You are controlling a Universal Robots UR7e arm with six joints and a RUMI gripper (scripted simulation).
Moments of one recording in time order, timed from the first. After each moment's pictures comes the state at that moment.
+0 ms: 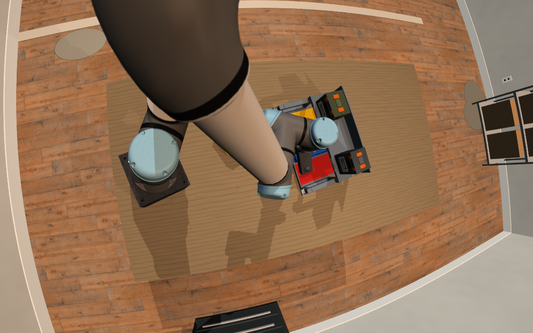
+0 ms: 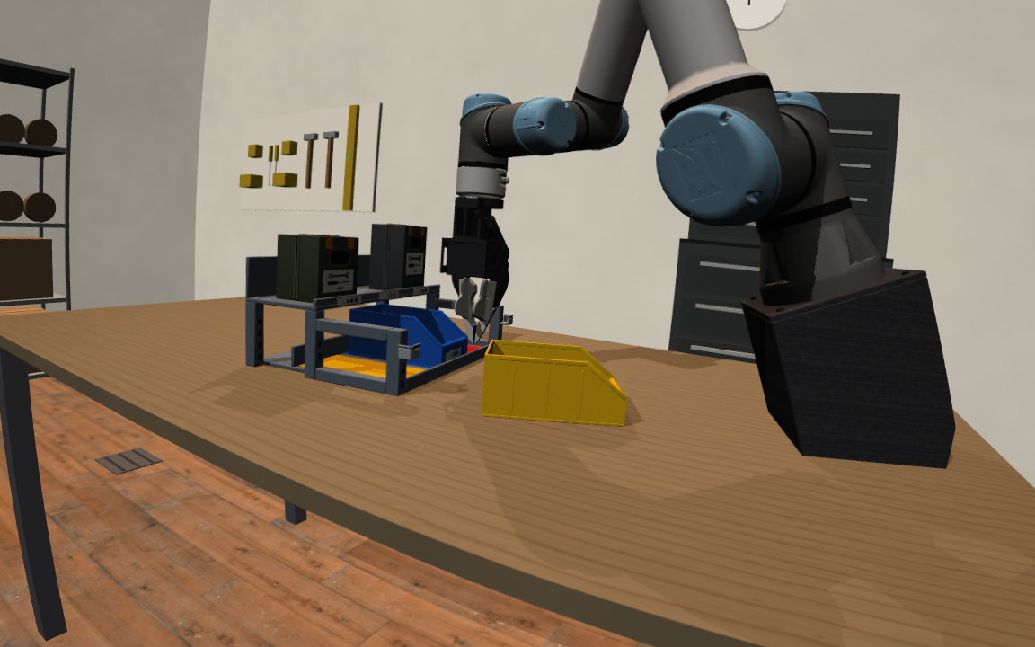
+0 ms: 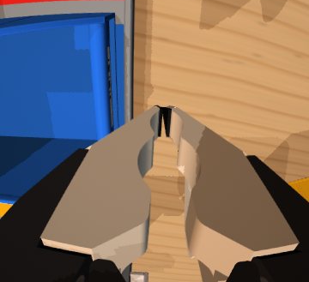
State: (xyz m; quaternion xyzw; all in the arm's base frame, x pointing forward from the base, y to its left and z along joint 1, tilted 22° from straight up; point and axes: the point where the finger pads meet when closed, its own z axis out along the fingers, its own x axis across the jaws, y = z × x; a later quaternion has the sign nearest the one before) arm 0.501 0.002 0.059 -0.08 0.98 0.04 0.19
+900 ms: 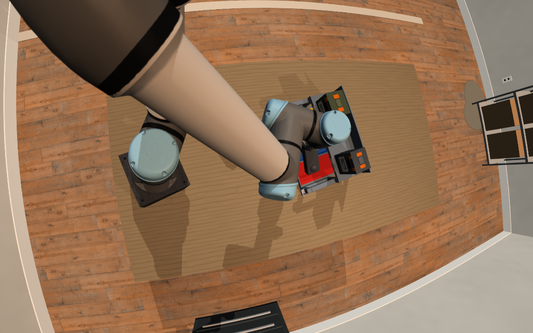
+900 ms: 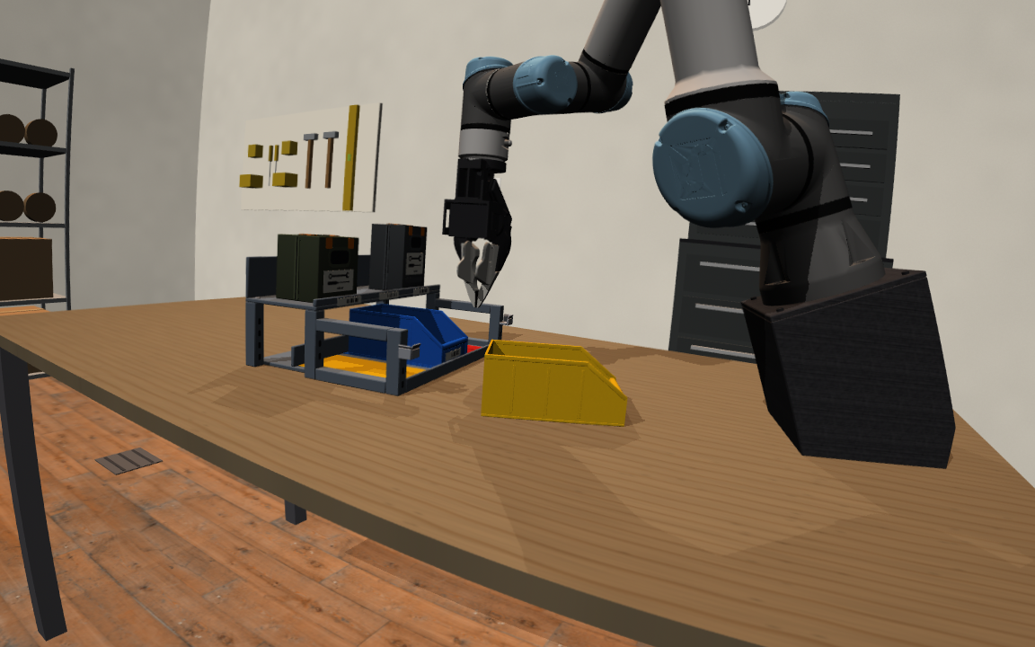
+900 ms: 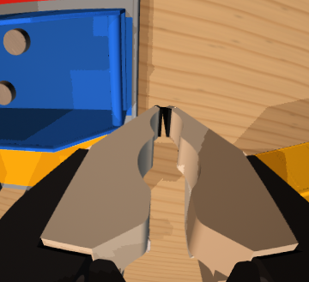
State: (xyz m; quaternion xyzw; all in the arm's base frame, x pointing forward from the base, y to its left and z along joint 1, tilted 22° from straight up) arm 0.482 -0.003 0.111 -0.08 0.98 0.04 0.19
